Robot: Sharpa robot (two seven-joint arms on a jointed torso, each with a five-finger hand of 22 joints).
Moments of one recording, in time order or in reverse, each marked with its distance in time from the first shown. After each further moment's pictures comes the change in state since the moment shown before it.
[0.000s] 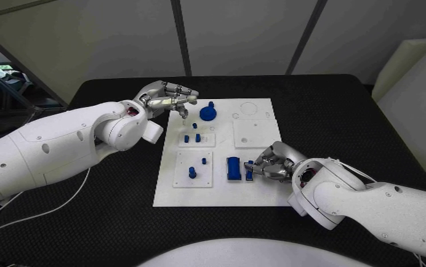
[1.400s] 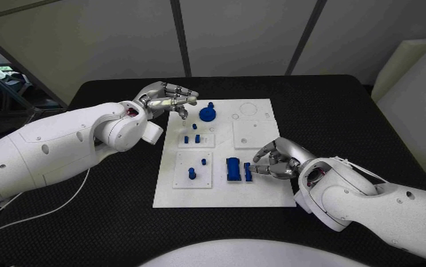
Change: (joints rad) left arm 0.000 -0.001 0.000 -0.001 0.000 0.003 -0.003; left_hand 0.000 0.000 0.000 0.000 0.000 0.000 0.000 0.000 0.000 0.000 0.000 0.000 0.000 0.000 0.000 0.000 0.000 0.000 0.000 0.000 0.000 0.000; right arm -0.001 -0.052 -0.002 0.013 -0.118 -0.007 0.144; right_hand 0.058 0.009 -0.093 -0.064 -0.107 -0.136 0.063 -0.094 -0.016 -0.027 0.042 -0.040 -0.016 0.000 0.025 0.000 0.000 0.000 -0.015 0.025 -0.020 -0.024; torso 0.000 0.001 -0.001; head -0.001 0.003
